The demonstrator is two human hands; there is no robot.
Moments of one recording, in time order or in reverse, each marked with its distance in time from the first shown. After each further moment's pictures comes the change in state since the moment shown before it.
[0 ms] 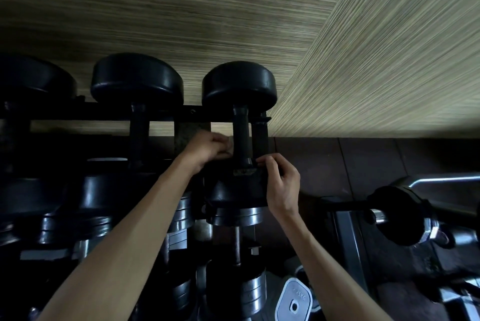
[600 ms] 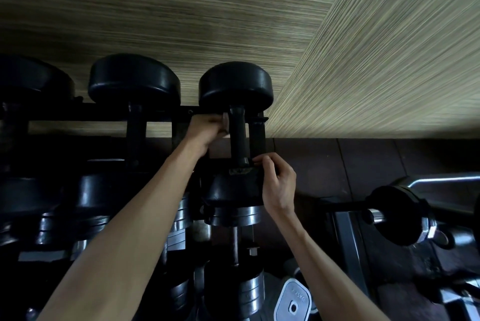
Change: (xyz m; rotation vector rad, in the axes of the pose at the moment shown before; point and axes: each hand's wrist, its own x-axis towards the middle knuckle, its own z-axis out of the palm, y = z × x) left_hand 0.007 0.037 0.013 -0.168 0.199 0.058; right_hand -0.001 0.000 0.000 0.012 0.000 -0.003
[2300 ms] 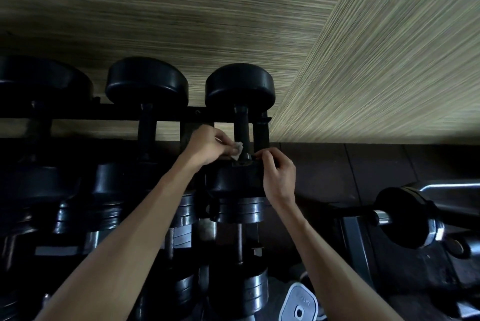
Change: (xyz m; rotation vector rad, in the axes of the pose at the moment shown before) left_hand -0.057 -0.012 -0.019 0.498 -0.139 0.122; right_hand -0.002 -0.007 -0.004 0.006 -0.043 0.001
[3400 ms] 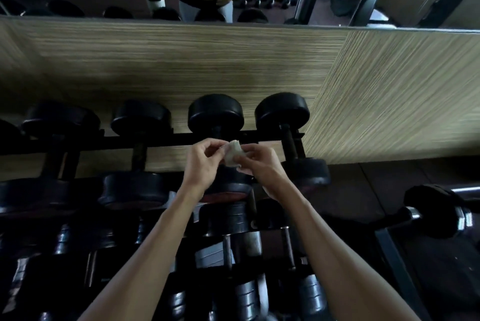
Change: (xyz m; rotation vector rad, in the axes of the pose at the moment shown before) left_hand -0.133 -0.039 -0.147 -0.146 0.291 0.434; right_hand -0.083 -0.126 0.125 0.345 -0.369 0.072
